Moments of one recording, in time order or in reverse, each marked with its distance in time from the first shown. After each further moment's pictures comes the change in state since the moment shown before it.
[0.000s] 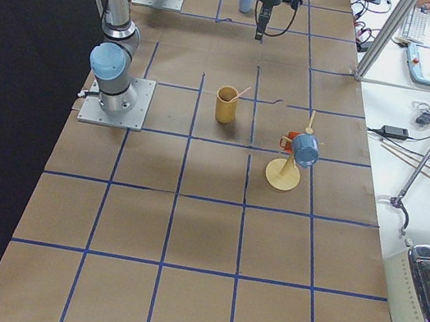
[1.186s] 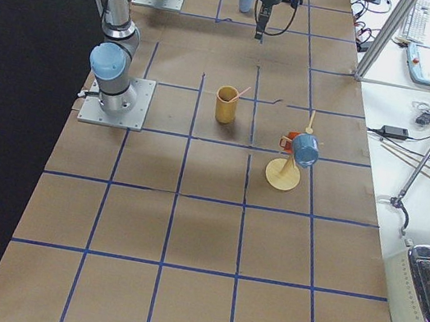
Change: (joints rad) left arm 0.064 0.015 -0.070 -0.001 -0.007 0.032; right arm 0.000 -0.004 0.000 0.000 0.001 -0.003
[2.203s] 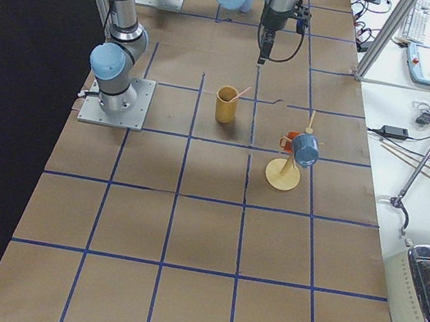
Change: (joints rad) left arm 0.177 -0.081 -0.419 0.357 0.003 0.202; right arm -0.253 0.002 0.007 0.000 -0.002 -0.325
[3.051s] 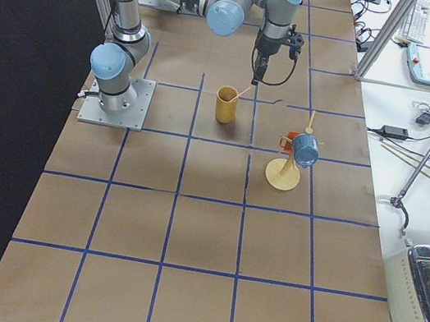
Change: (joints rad) left arm 0.004 -0.104 -0.010 0.086 -0.001 -0.004; right arm -0.033 0.006 0.168 -0.165 -0.001 -0.025
